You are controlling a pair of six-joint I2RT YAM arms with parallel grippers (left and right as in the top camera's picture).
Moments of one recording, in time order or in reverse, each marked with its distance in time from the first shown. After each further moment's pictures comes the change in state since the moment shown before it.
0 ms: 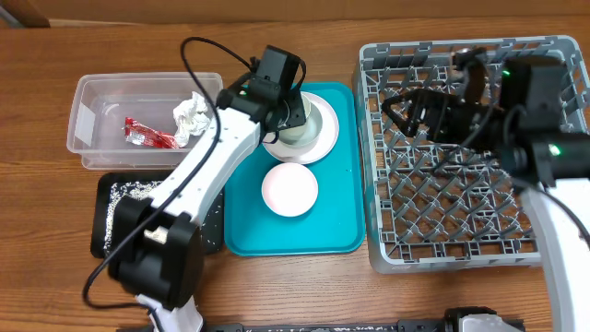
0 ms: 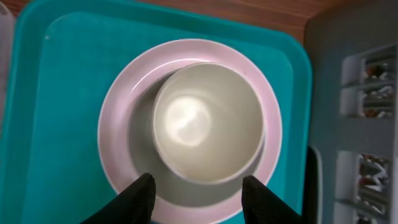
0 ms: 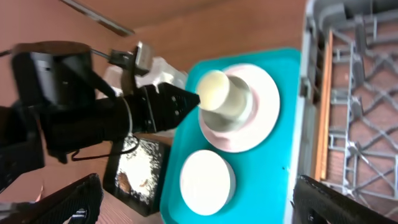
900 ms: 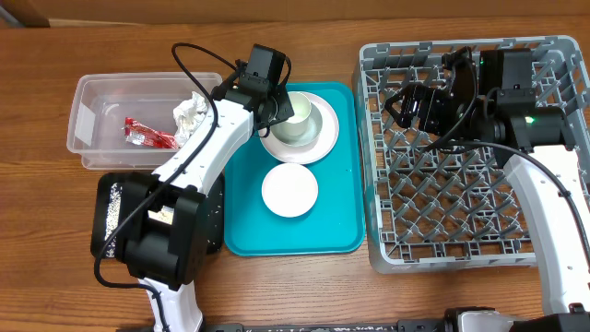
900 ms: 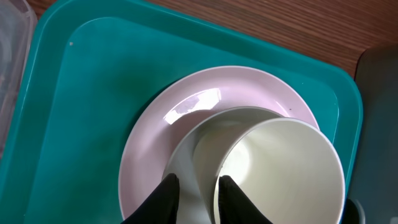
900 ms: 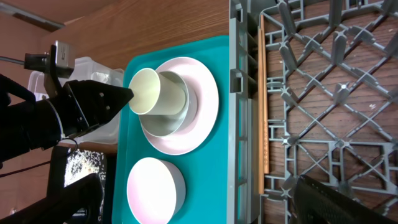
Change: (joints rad) left arm 0.075 0.080 0.000 0.064 0.001 -0.051; right arm 0.000 0.111 0.000 -0.001 0.175 -0.023
